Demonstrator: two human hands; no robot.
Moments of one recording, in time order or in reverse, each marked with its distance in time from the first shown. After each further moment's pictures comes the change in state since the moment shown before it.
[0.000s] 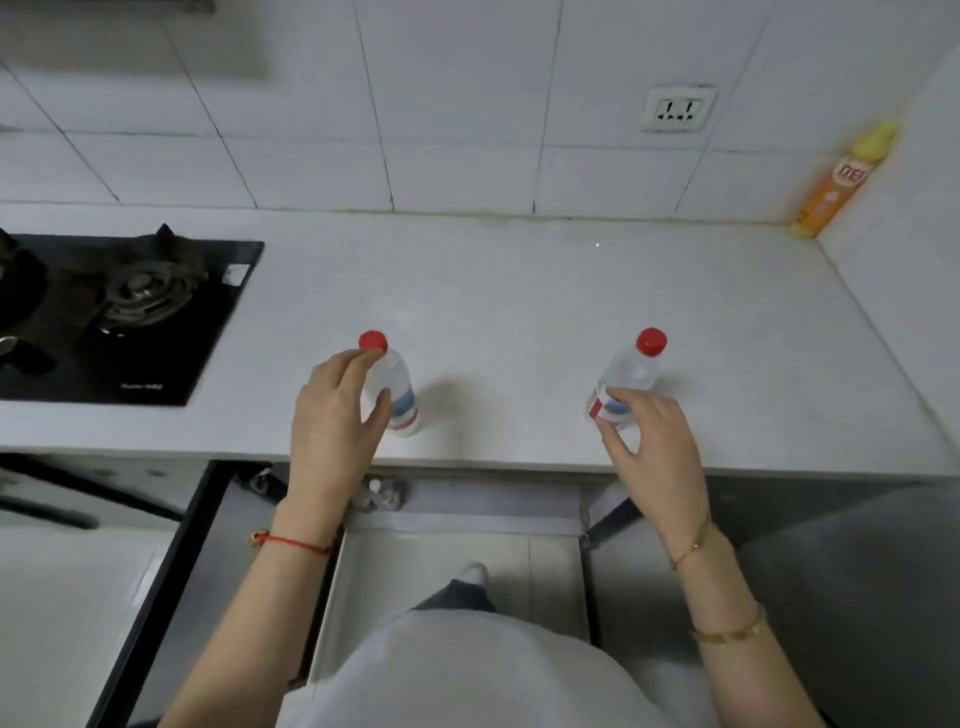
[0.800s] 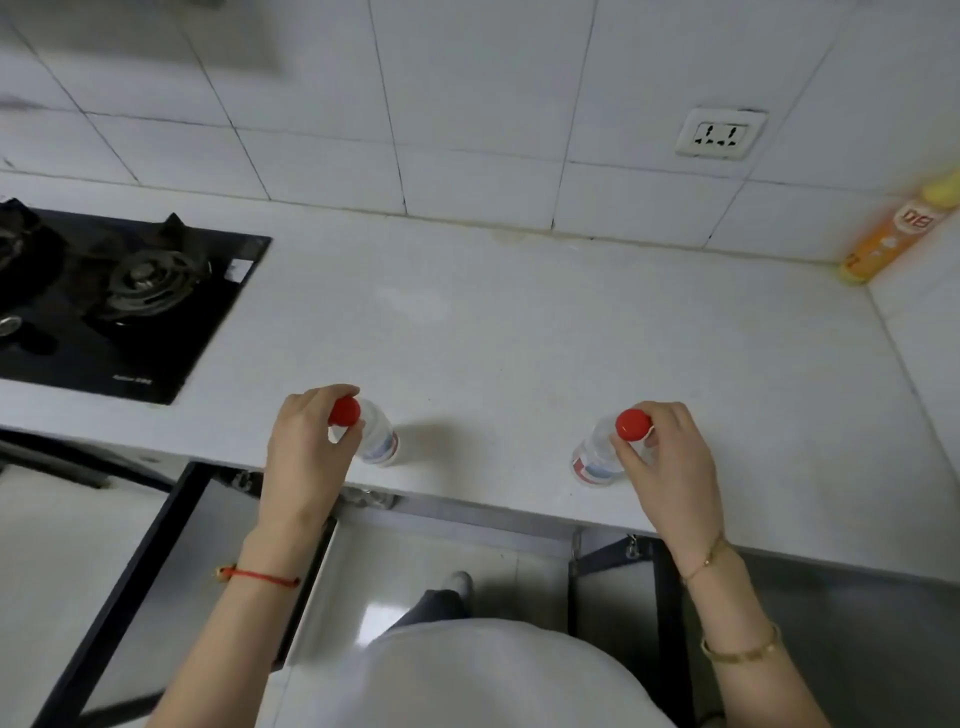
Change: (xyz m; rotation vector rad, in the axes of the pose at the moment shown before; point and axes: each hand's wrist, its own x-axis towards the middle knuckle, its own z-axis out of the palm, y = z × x) left_hand 0.029 0.028 0.018 -0.116 -0.028 -0.329; right_hand 0.088 0.051 -0.016 0.010 -0.109 0.032
